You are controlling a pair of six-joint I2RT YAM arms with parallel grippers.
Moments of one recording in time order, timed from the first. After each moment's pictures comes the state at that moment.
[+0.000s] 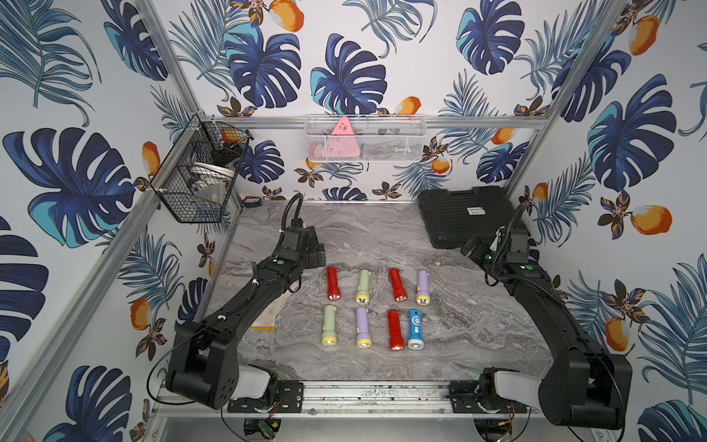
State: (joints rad) left arm -0.25 1.40 0.99 -0.38 -0.17 -0.32; right arm -0.04 1.25 0.92 -0.41 -0.07 0.58
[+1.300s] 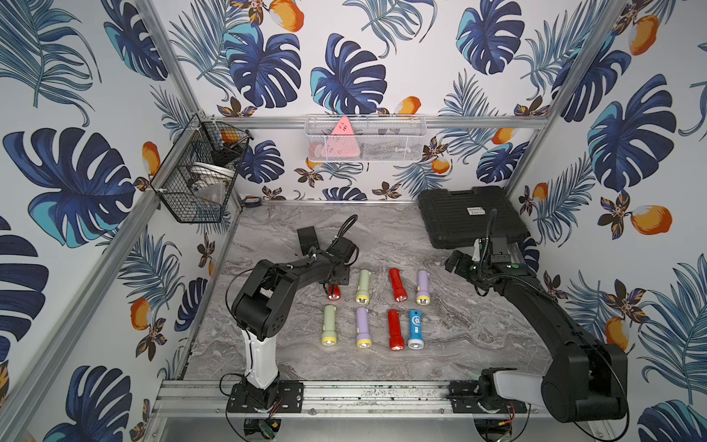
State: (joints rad) left arm -0.45 1.92 1.19 -0.47 -0.24 -0.44; right arm 0.07 1.29 0.91 -0.55 -0.06 0.51
